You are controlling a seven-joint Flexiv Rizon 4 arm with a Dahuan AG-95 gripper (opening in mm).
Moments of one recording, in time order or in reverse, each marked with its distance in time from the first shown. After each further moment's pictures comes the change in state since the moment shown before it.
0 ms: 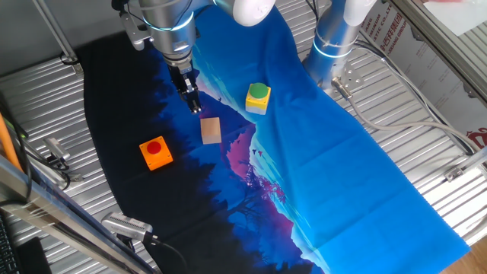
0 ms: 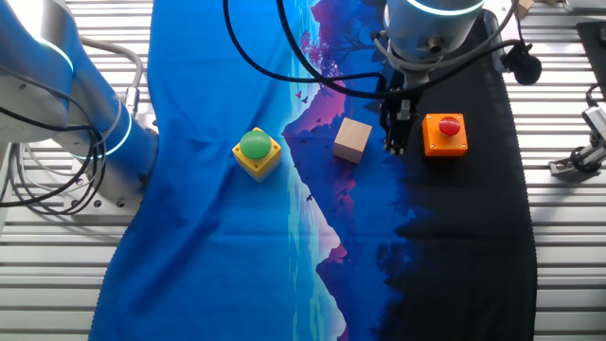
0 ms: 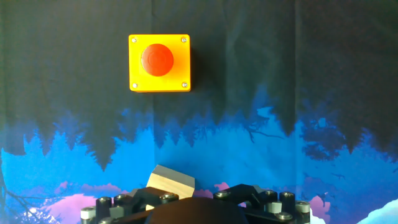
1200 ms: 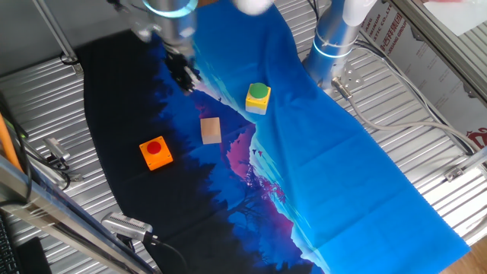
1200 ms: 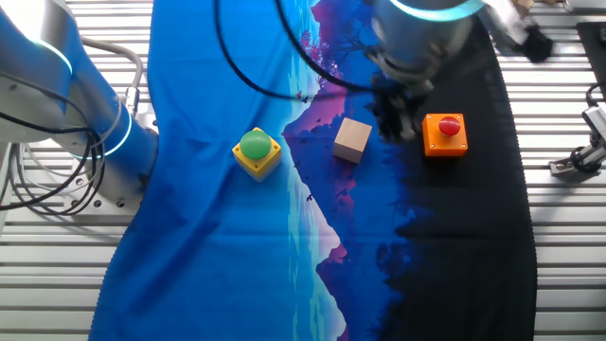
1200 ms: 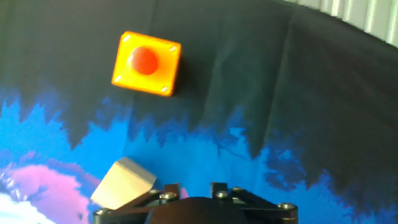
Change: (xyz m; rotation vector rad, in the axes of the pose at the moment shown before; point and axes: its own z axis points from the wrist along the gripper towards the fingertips) arm 0.014 -0.011 -0.009 0.071 -0.047 -0.260
